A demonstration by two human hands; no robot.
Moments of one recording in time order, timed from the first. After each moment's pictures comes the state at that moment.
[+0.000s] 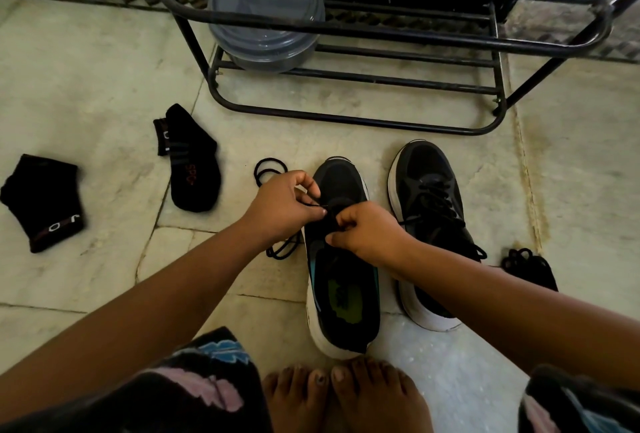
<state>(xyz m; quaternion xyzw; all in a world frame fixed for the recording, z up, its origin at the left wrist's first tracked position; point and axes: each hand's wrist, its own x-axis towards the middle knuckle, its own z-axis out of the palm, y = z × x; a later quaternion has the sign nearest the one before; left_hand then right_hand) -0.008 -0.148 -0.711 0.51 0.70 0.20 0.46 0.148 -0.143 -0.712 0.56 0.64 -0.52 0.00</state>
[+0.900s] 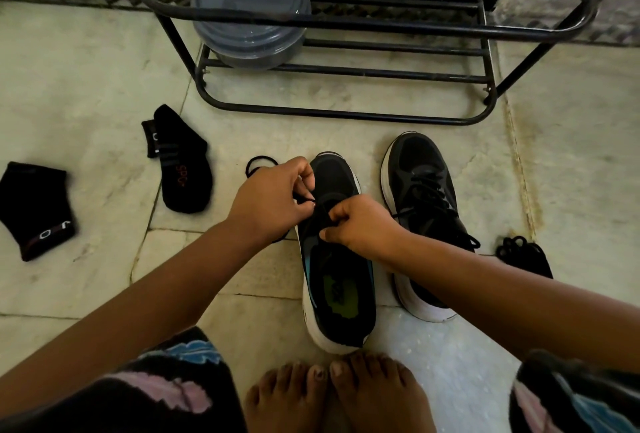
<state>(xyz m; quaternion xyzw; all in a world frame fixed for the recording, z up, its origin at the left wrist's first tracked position) -0.008 -0.149 -0.703 0.67 0.66 0.16 0.30 0.148 -0.143 -0.708 0.57 0.64 -0.51 0.00</state>
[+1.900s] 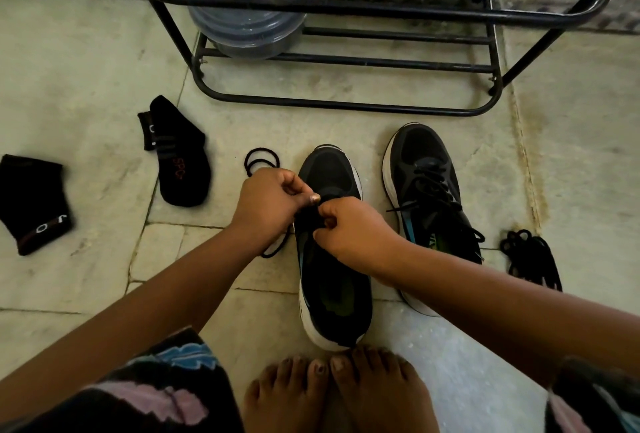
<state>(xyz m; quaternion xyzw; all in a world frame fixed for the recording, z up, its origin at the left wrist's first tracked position) -0.002 -0.156 -0.712 0.49 0.74 0.21 0.42 0.136 -0.159 -0.689 0.54 0.67 -0.50 0.03</state>
